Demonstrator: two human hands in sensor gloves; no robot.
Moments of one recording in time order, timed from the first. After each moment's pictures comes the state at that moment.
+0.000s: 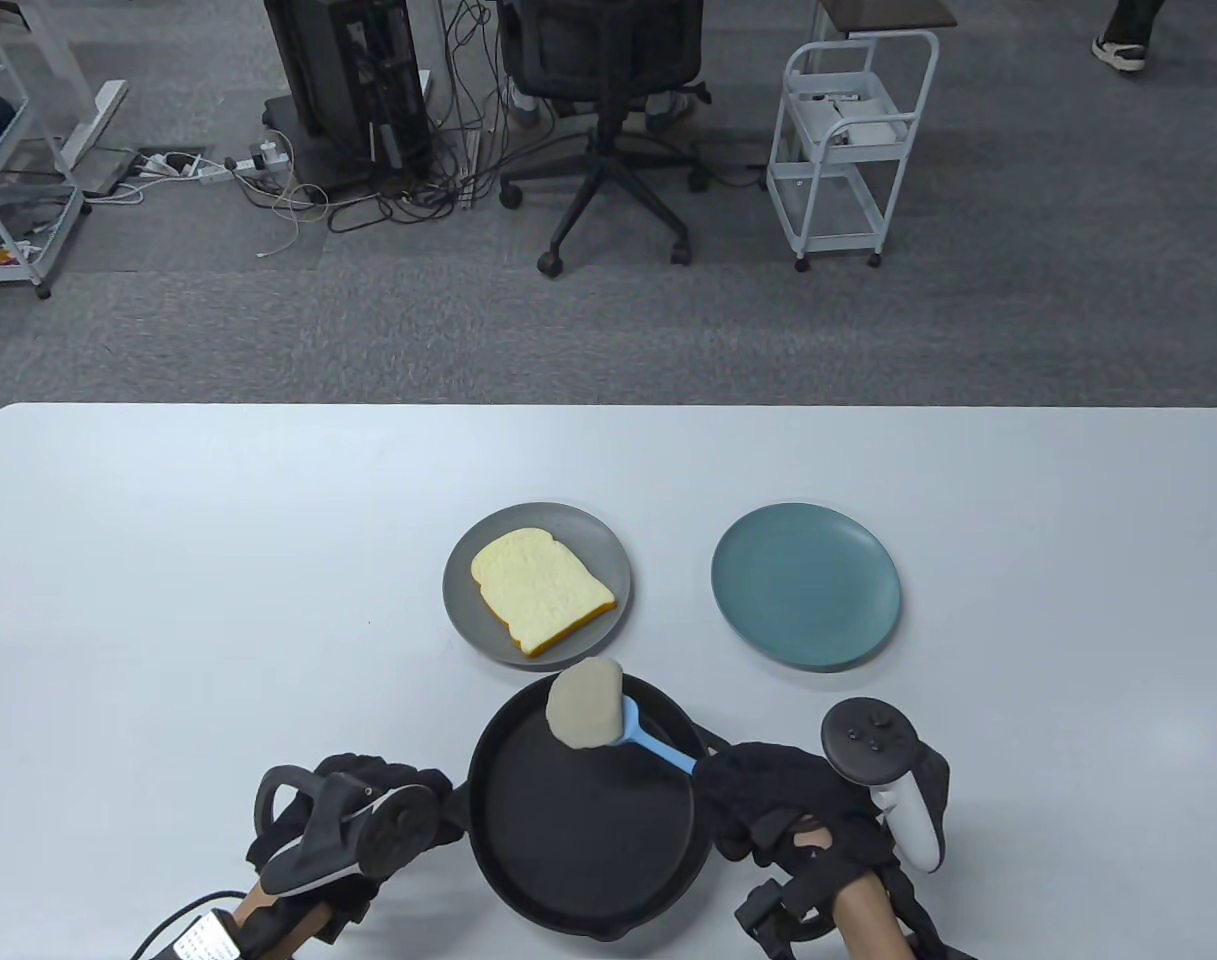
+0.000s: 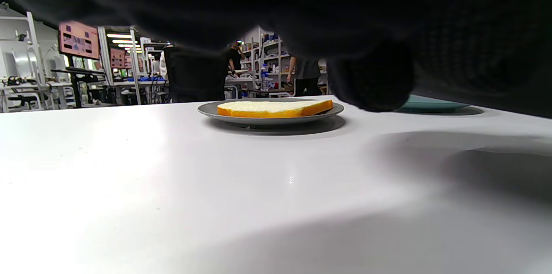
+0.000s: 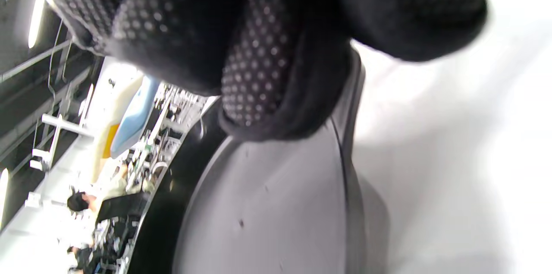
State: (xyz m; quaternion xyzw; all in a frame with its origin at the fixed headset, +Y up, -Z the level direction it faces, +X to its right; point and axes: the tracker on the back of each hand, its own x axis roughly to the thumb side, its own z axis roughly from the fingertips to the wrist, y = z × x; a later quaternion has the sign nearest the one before) left_hand -0.225 -0.708 -0.245 0.03 -0.21 -0.04 0.98; right_hand 0.160 -0.715 -0.256 -0.06 0.16 0.85 0.50
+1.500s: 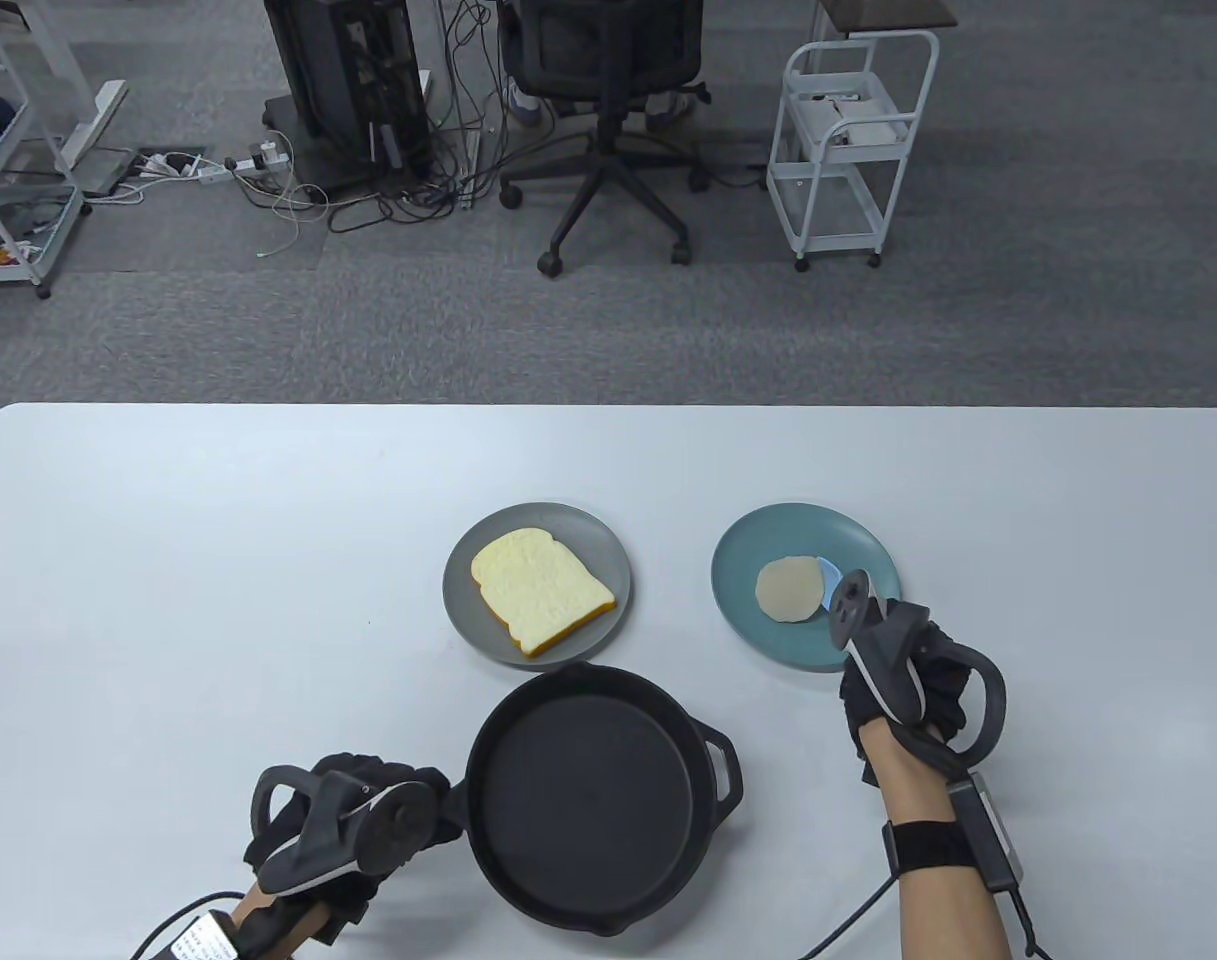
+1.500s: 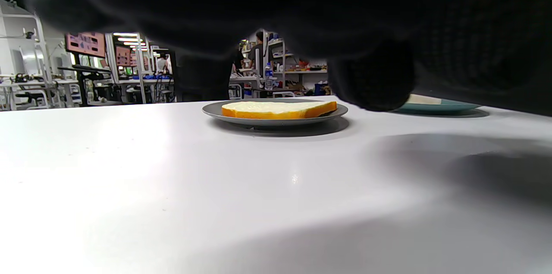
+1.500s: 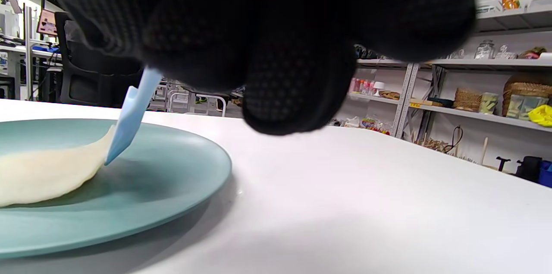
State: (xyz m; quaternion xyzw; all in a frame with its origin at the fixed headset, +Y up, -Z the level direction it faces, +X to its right) left_hand -0.228 -0.710 -0.247 0.03 -0.20 -0.04 0.98; right_hand 0.208 -0.679 -0.356 -0.26 -0.07 0.96 -0.09
